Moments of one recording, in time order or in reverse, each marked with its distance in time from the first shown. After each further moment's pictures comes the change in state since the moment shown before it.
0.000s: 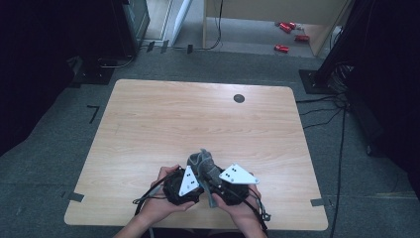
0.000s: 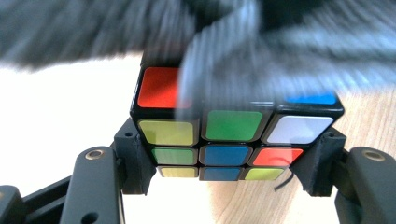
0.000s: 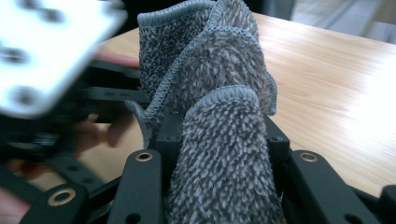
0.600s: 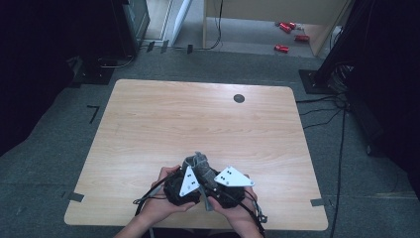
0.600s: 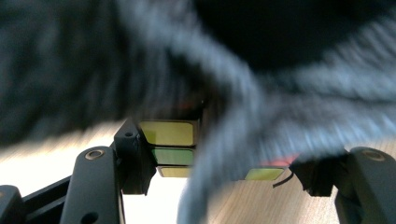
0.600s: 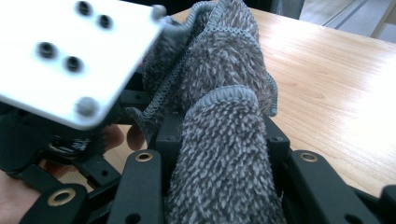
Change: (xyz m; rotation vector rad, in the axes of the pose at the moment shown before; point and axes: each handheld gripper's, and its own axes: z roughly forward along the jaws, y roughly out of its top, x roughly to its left) left arm -0.002 0.000 0.002 0.005 -0.003 0.002; right arm 0.011 0.001 0.002 0.004 0.032 -0.008
